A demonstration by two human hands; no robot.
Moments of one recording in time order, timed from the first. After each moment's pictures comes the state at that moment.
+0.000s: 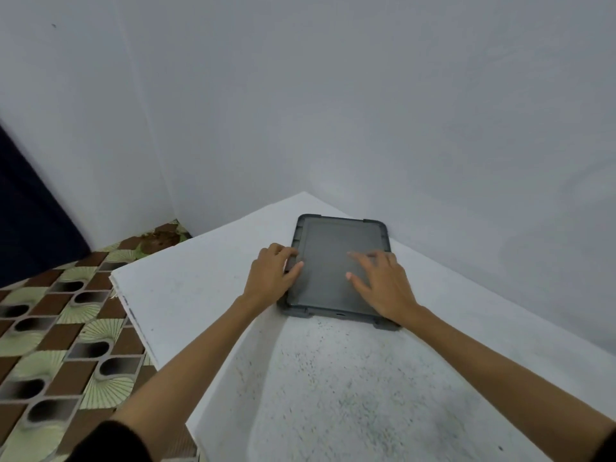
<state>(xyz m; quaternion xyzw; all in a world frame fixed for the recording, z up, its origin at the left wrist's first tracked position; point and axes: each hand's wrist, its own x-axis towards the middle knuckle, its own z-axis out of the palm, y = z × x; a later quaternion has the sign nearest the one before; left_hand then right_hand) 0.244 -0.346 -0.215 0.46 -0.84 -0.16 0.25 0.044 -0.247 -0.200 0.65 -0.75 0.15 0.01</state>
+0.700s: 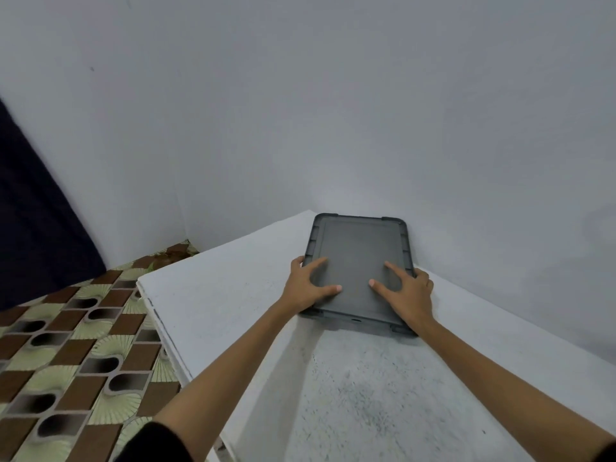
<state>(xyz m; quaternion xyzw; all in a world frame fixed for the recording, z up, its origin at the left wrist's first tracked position) 0.221 -0.289 -0.184 0.45 -0.75 -0.42 0.26 0.038 -0.203 -0.184 0.44 -0.81 0.36 -0.13</state>
